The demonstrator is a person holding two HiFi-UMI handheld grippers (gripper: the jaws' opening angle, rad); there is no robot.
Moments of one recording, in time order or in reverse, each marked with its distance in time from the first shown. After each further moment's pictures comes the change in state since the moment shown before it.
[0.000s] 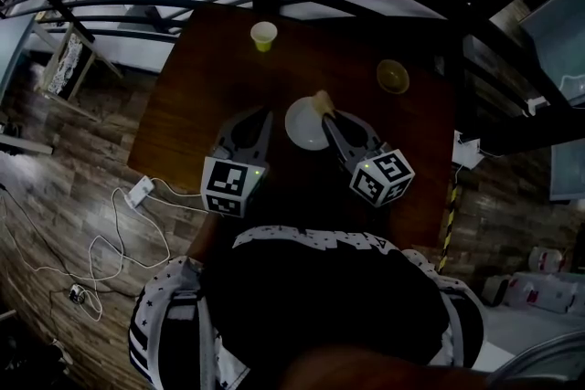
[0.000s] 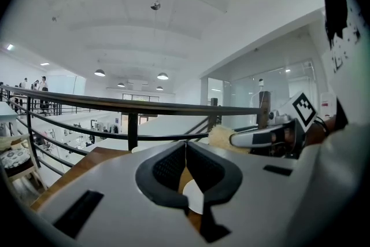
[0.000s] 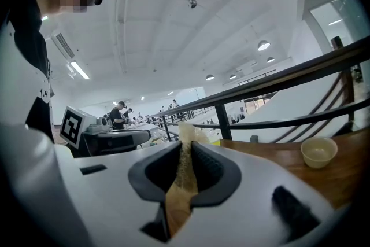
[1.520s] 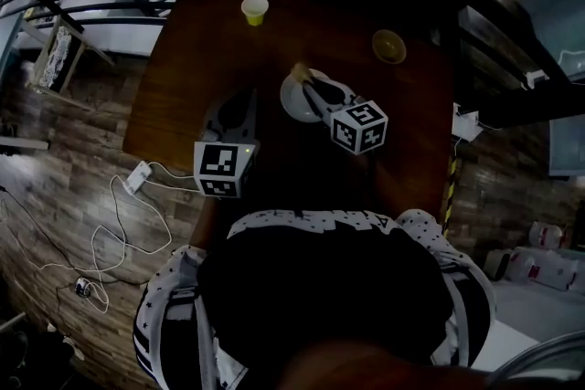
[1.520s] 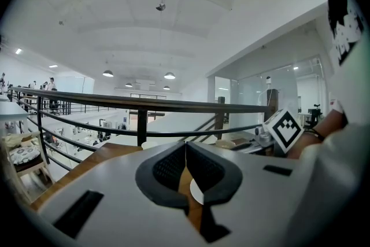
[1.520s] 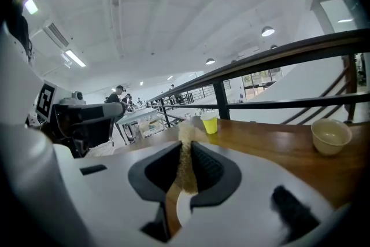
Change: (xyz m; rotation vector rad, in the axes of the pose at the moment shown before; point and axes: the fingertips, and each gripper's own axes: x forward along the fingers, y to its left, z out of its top) left arm -0.011 0.015 -0.018 -0.021 0.006 0.080; right arm 0.052 -0.027 -0.065 -0.011 0.168 0.000
